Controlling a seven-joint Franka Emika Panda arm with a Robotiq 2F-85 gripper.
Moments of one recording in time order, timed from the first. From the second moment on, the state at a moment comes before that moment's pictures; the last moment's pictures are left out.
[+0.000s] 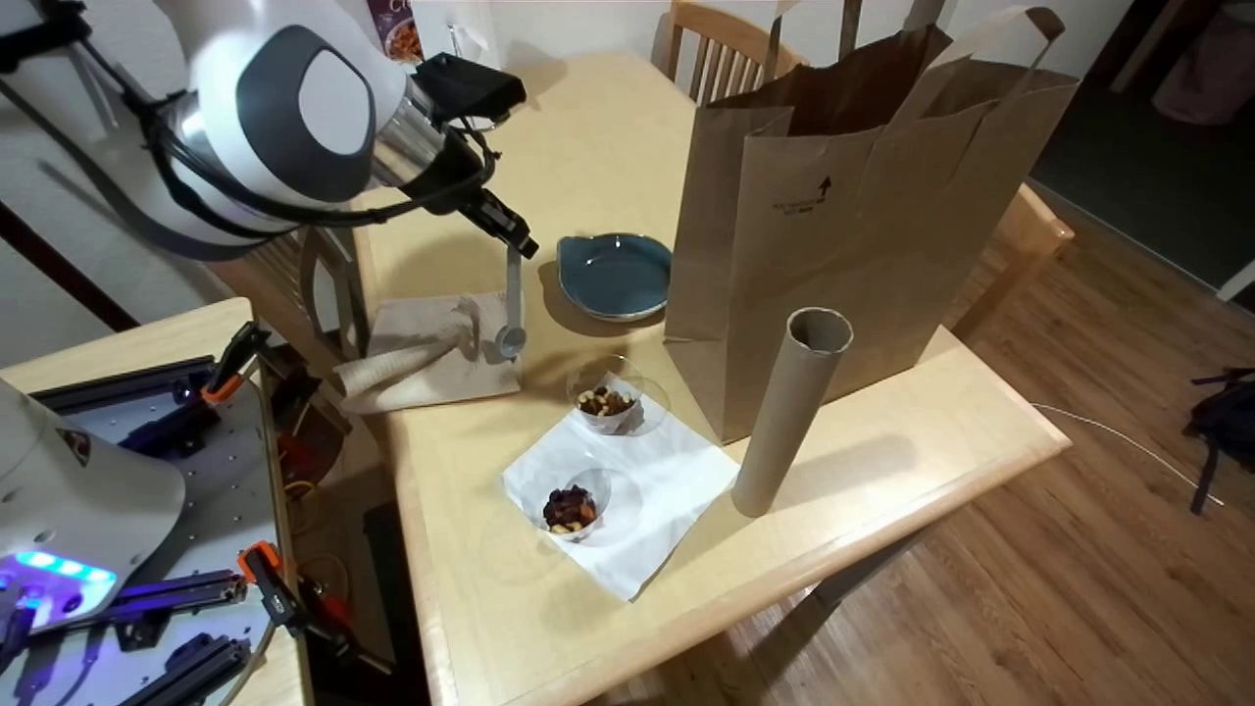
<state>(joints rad) 1.30 0.25 -1.36 -2.72 -0.98 3.45 -2.37</state>
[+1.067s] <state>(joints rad) 1.54 0.28 -1.50 -2.39 -0.88 3.45 -2.61</state>
